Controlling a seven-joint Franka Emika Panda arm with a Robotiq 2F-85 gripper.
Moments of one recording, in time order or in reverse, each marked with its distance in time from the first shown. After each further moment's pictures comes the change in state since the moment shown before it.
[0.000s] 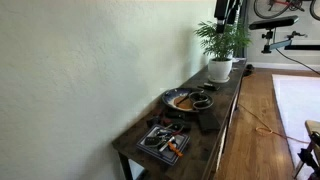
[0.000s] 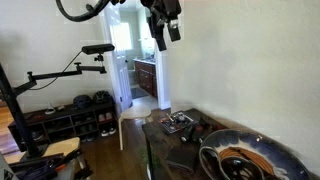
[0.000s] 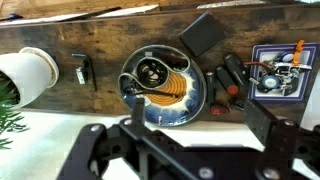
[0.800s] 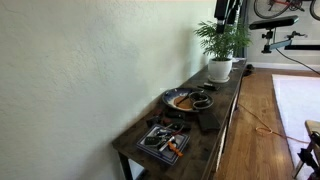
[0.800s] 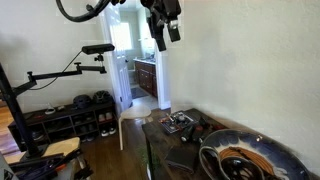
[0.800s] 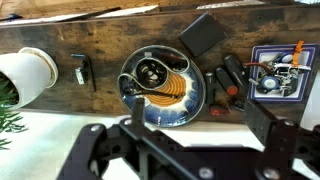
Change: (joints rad) arm 0.004 0.002 -0.001 0.000 0.000 -0.001 0.000
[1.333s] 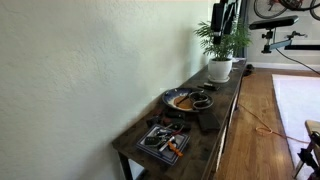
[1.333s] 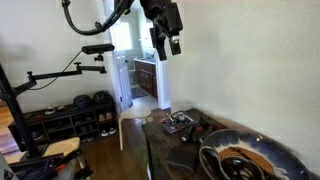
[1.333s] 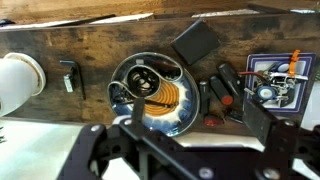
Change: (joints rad) arm 0.013 0.061 -0.004 -0.007 0.012 0.021 0.000
